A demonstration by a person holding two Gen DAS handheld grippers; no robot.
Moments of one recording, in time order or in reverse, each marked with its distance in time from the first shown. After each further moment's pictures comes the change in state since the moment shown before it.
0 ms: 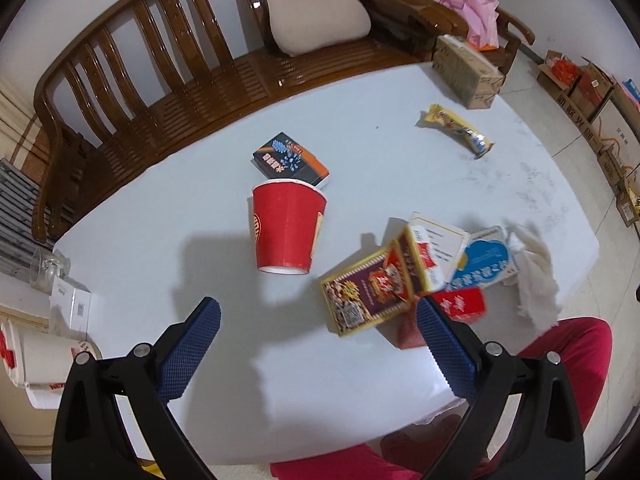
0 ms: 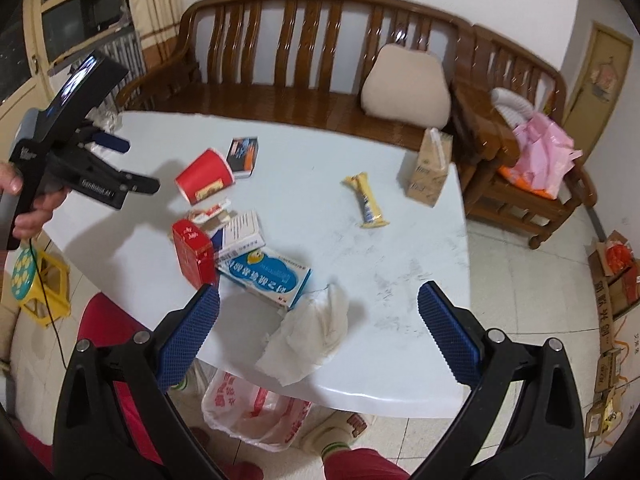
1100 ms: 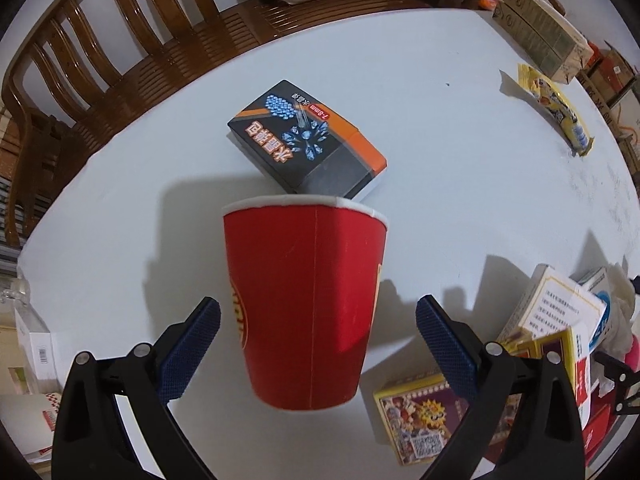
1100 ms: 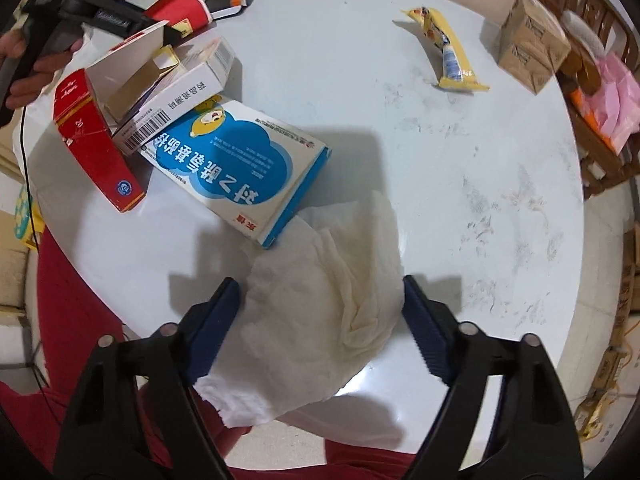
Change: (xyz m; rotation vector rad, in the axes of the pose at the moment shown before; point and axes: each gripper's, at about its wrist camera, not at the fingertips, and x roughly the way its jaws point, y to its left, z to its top) left arm 0.135 0.027 0.046 0.003 0.144 -0.023; right arm 0.164 0.001 -0.050 -0.092 0.385 0.084
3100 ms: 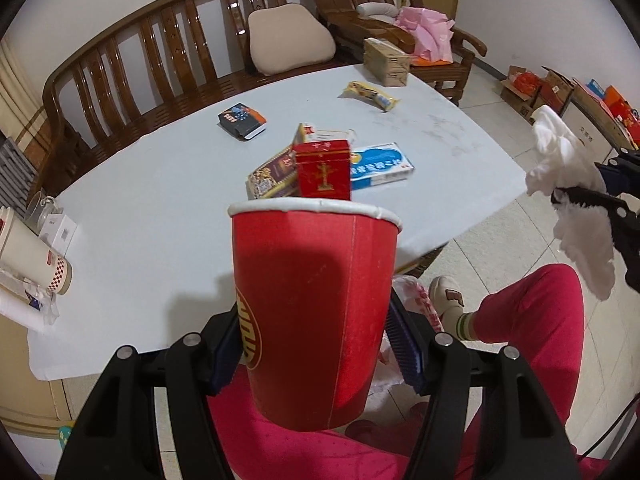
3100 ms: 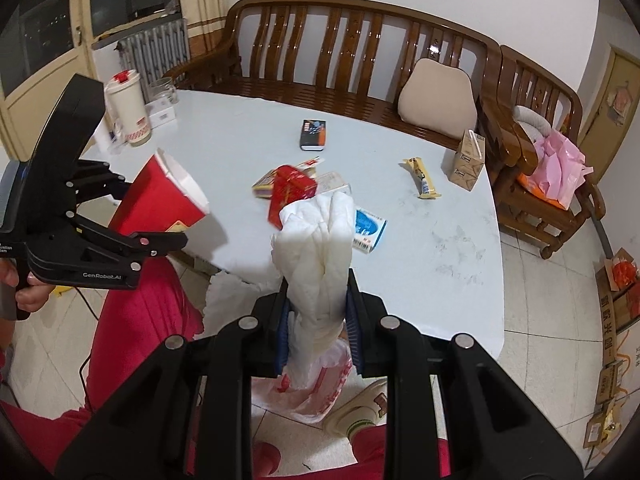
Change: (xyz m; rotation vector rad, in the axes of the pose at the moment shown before) left arm -0.178 -0.114 -0.247 -0.001 -0.308 -0.058; right arm -0.210 0.123 -0.108 -0.010 -0.436 -0.069
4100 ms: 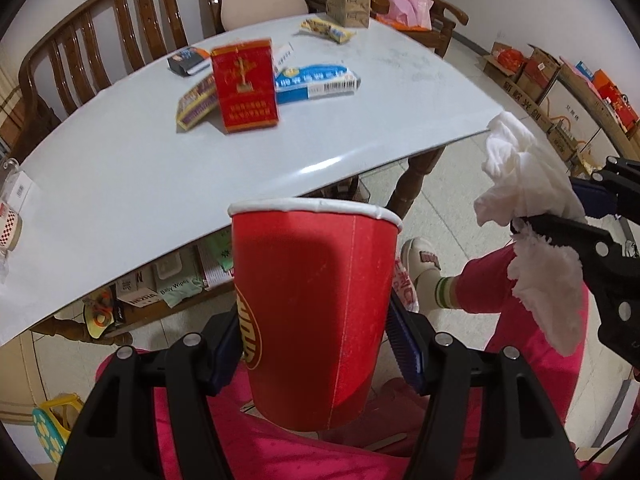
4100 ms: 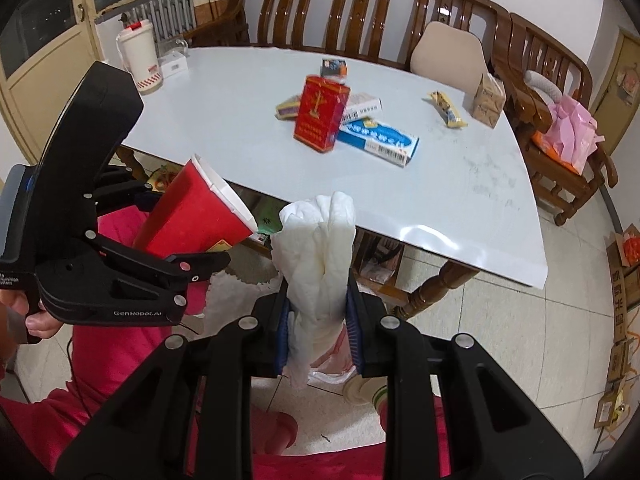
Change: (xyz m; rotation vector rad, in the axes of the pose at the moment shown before) left arm 0.062 -0.057 -0.067 0.001 0.099 -0.082; right arm 0.047 0.026 -0.080 0.032 0.114 0.026
